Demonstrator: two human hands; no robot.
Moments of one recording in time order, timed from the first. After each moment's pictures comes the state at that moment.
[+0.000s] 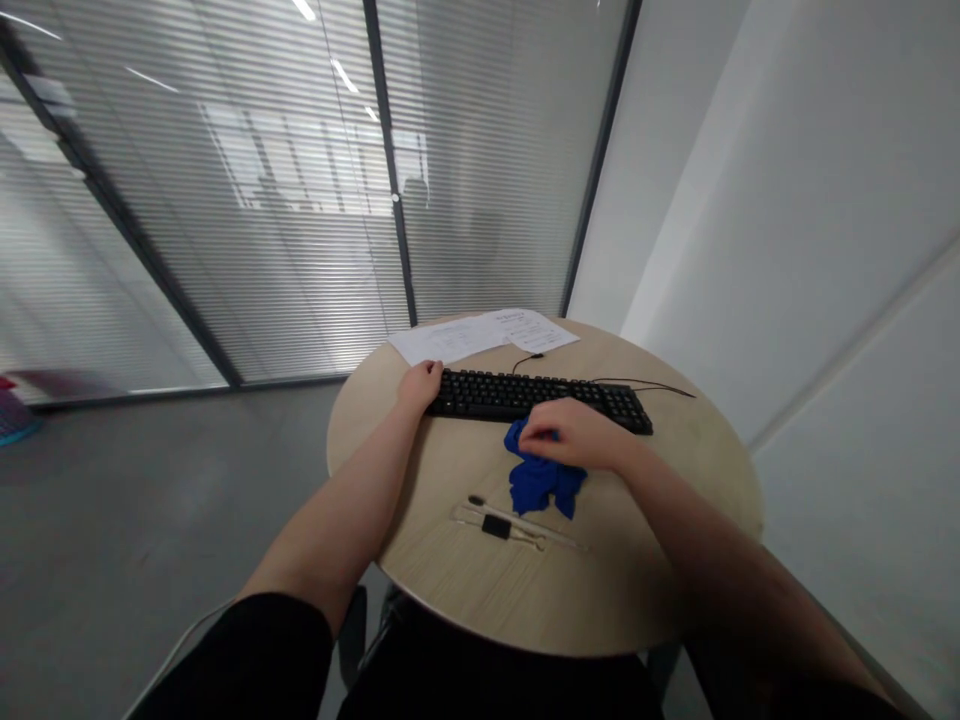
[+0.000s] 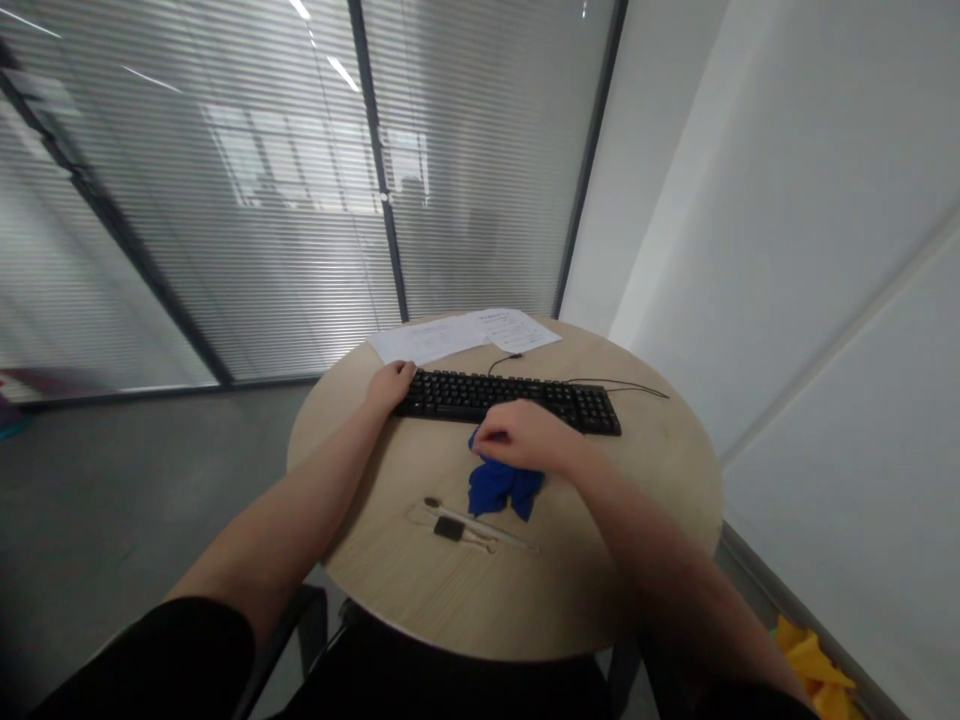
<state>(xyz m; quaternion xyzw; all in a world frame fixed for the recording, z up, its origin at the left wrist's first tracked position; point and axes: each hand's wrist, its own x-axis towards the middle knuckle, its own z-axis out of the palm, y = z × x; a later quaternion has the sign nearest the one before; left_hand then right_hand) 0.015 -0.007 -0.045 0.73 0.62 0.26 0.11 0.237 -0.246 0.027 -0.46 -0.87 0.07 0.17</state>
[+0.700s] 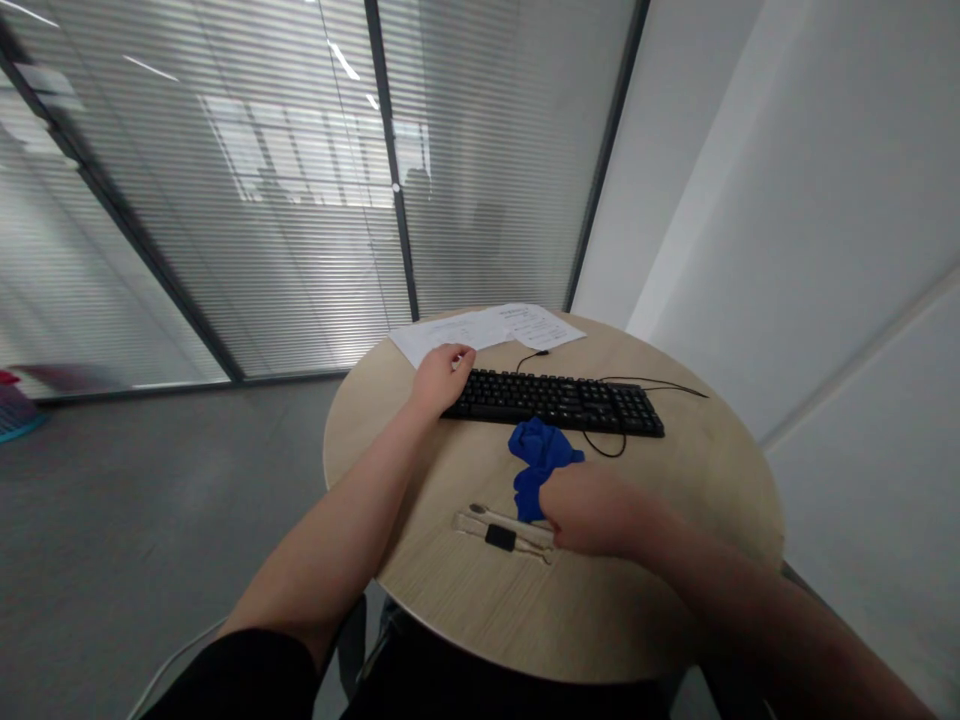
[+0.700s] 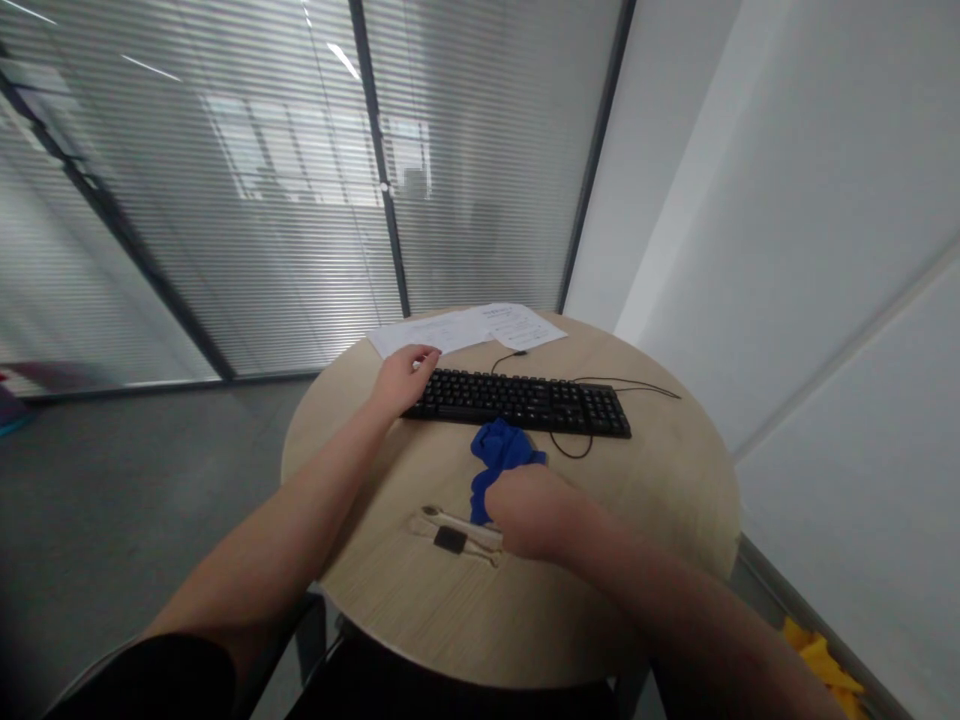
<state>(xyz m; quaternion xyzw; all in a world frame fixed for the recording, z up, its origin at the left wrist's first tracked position) 0.036 -0.062 -0.001 0.83 0.42 0.37 0.08 0.193 -0.295 0.016 -0.54 -0.83 0.03 -0.14</state>
